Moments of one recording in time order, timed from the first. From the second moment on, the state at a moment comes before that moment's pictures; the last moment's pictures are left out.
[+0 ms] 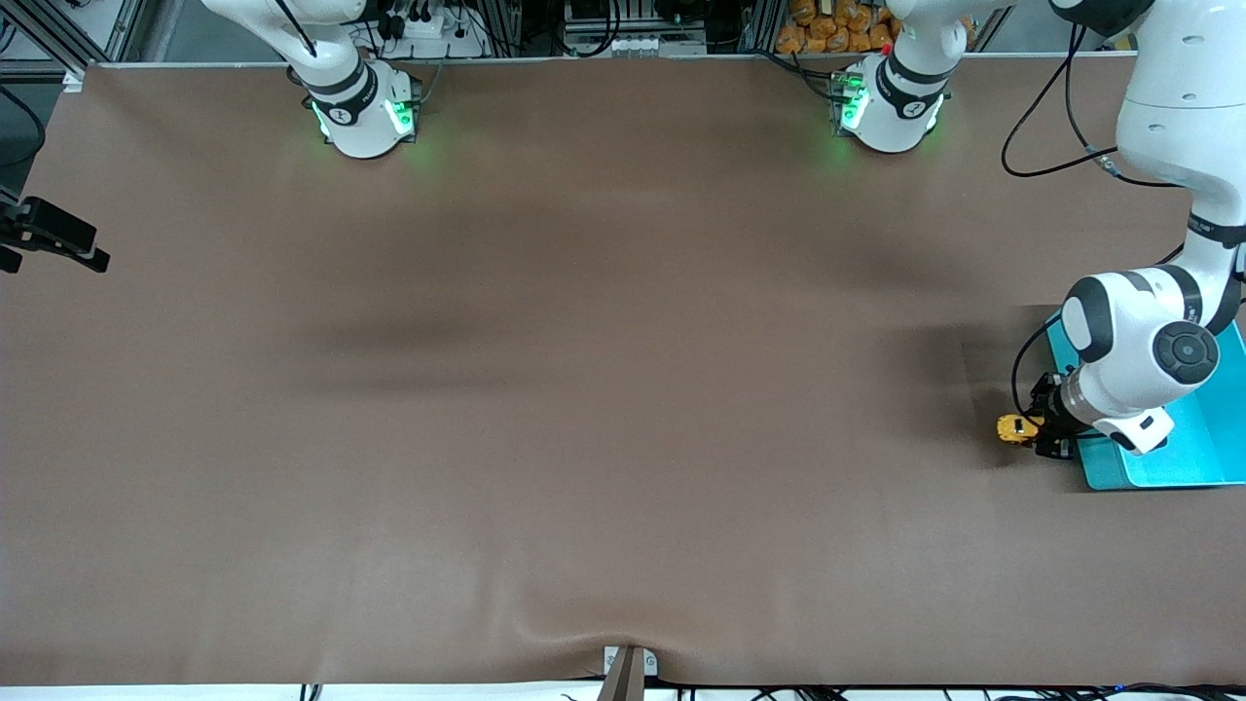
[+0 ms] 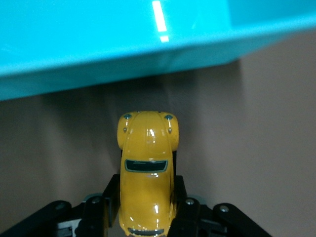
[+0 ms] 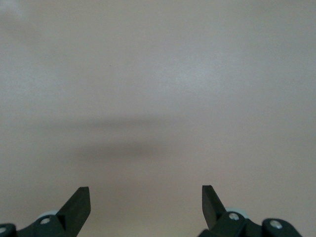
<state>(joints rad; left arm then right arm) 0.17 0.58 -0.01 -1.87 0.15 2.53 -1.36 -0.07 0.02 -0.04 -1.51 0.02 1.52 -0.09</state>
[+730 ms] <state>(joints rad) 0.11 0.34 -0.01 -1.85 0.16 2.28 -1.10 -0.07 0.01 -0.03 -1.51 0.02 1.51 -0.09</state>
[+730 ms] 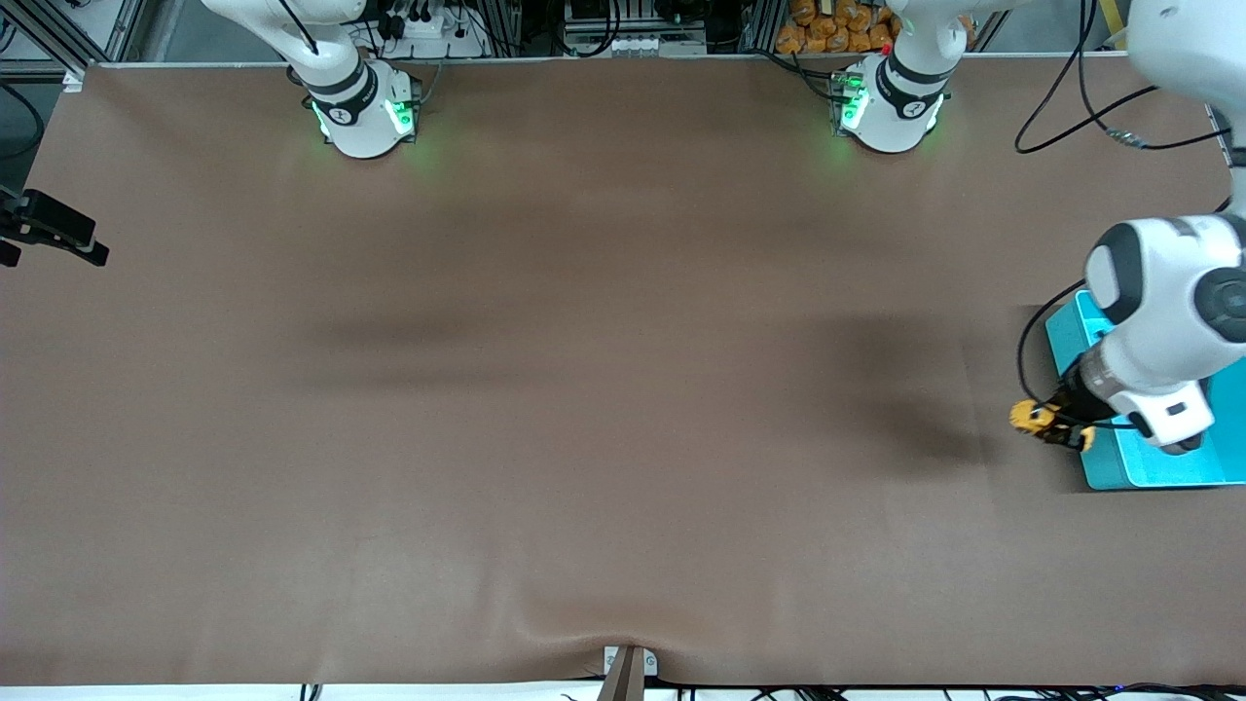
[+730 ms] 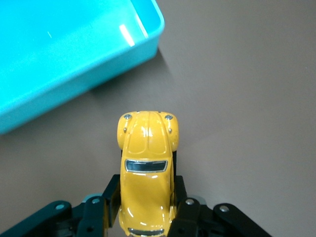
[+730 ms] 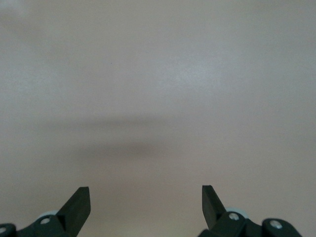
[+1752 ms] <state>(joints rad) 0.20 0.34 0.00 -1.83 0.21 2.21 -0.76 -0.07 0.01 -0.03 -1.52 0.02 1.51 -0.09</state>
